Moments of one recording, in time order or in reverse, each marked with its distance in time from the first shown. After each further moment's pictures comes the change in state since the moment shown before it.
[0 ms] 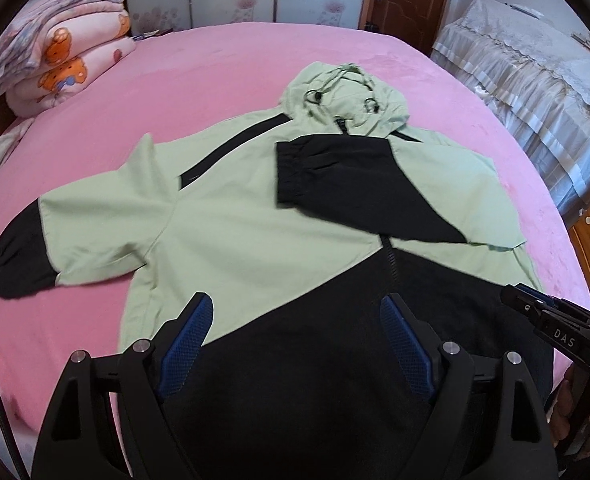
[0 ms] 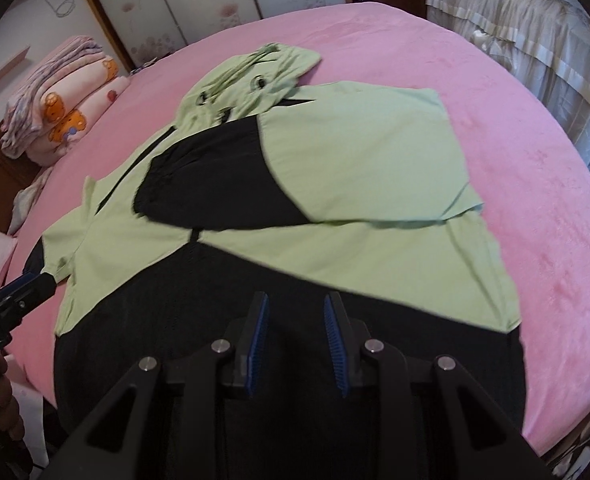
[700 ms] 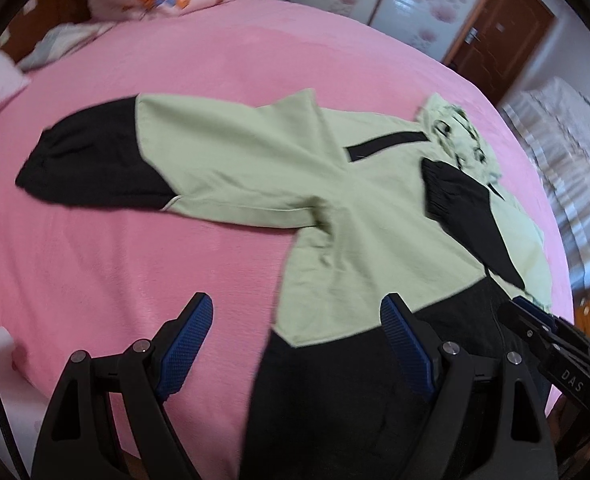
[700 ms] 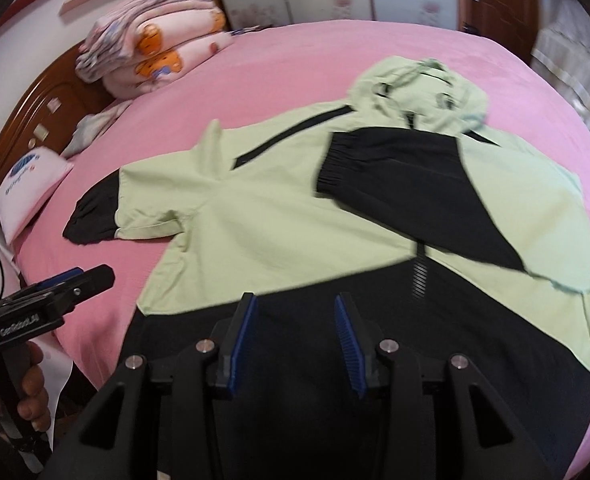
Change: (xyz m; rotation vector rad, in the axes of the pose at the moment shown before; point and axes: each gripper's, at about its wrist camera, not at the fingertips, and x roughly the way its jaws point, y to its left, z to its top) left arm -0.001 0.187 -0.047 -0.356 0.018 -0.002; right arm 0.019 0.196 -0.007 -0.295 0.020 0.141
